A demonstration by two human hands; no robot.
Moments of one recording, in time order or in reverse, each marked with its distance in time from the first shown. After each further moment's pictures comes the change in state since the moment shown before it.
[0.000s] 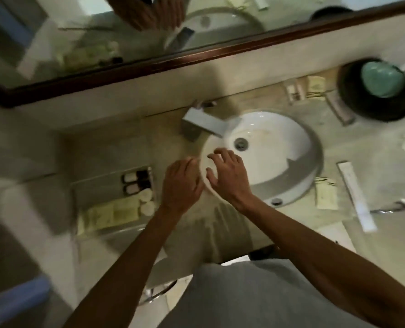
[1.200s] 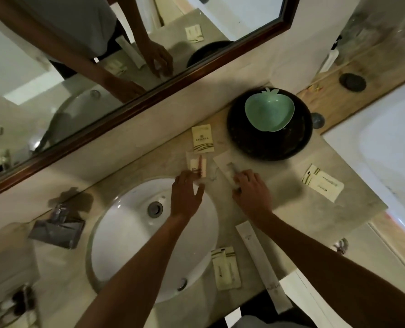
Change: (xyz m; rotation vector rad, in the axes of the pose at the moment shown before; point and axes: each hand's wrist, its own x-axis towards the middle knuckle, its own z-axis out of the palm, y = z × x) left_hand 0.249 0.261 0.278 -0.110 -0.254 -0.119; right_hand 0.012 0.447 -0.115 0.119 -0.094 0.458
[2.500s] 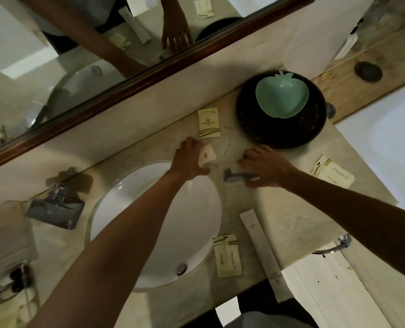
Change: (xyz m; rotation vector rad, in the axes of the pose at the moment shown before) left_hand 0.067 -0.005 -0.022 0.210 -0.382 0.096; right_hand 0.059 0.039 -0.038 -0.608 -0.314 -0.658
